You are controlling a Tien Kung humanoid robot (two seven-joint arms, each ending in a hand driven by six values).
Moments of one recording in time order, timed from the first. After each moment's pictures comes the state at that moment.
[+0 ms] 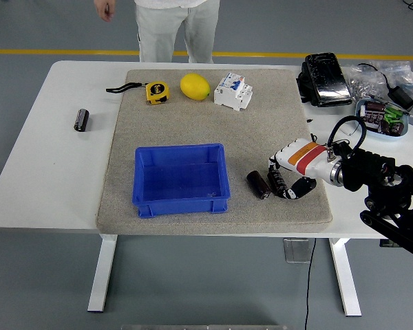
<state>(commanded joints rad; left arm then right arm) -0.15 0.12 -0.27 -0.20 0.37 0.34 0.07 0.81 -0.40 0.33 1.03 -2.05 -0.09 0.10</state>
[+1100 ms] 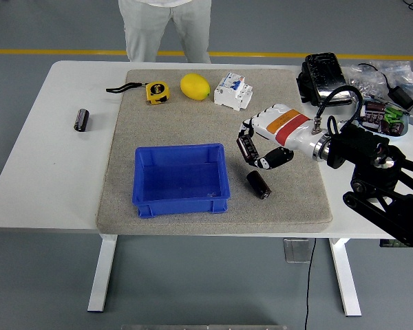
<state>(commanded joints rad) -0.14 0.13 -0.32 -0.20 0.43 0.33 0.09 0.84 -0.34 0.48 1.20 -2.00 -0.12 0.06</state>
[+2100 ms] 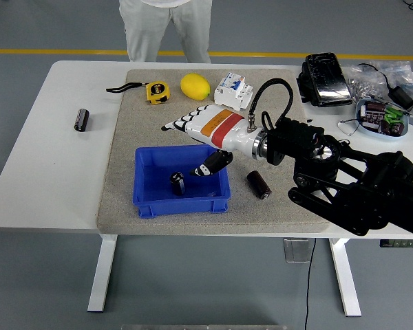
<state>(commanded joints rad) -0.15 0.13 -0.28 -0.20 0.37 0.34 0.08 0.97 -0.18 0.37 1.16 -1.96 -0.08 0.06</state>
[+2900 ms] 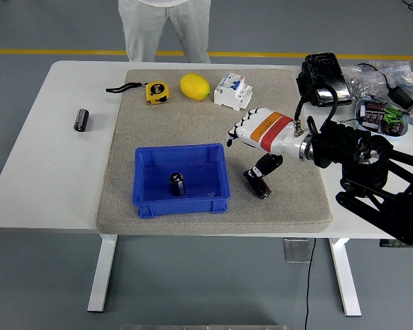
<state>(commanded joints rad) -0.14 0.13 -0.30 -0.20 0.40 0.33 0.09 0.87 -0.36 0.42 1.24 -2.15 0.02 0.04</state>
